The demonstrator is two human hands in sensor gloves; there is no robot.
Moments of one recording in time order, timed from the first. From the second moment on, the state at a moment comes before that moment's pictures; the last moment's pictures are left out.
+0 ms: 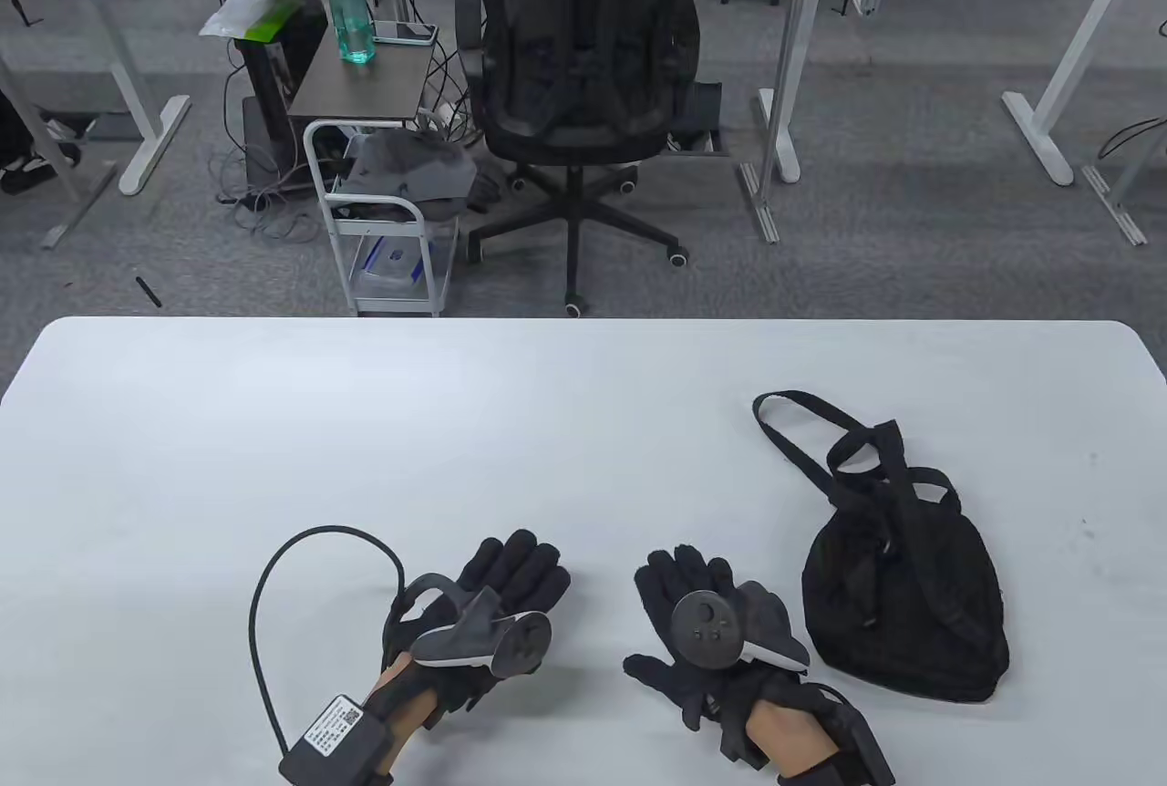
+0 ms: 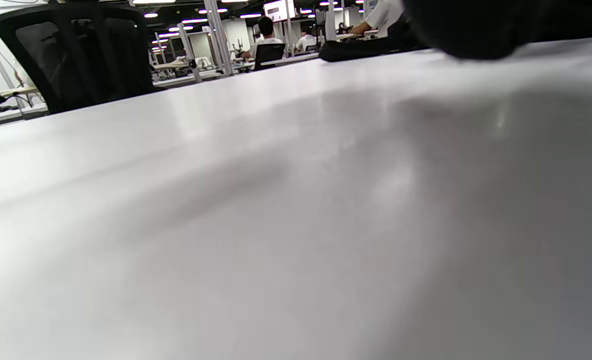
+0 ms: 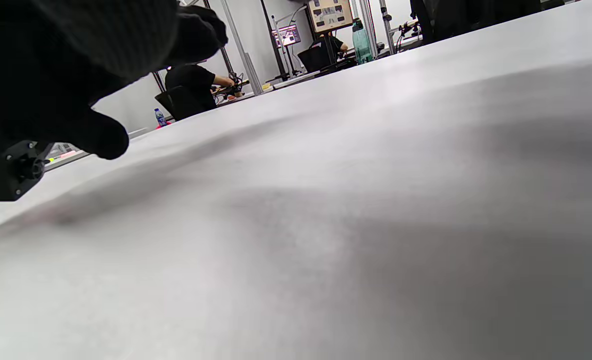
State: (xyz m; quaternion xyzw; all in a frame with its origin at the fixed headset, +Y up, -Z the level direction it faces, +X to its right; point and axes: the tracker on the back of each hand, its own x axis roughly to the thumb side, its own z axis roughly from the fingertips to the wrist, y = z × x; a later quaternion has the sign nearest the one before) left_hand -0.133 -0.780 -0.336 -0.06 -0.32 -0.12 0.94; right_hand 0.110 -0.783 -0.327 0.29 0.08 0.94 0.15
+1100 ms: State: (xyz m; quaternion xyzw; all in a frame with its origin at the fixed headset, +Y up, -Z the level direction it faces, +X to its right) left_hand -0.164 -0.781 -0.356 -0.08 -0.25 -0.13 0.95; right_hand 0.331 -0.744 -0.326 -0.02 0.04 0.95 0.32
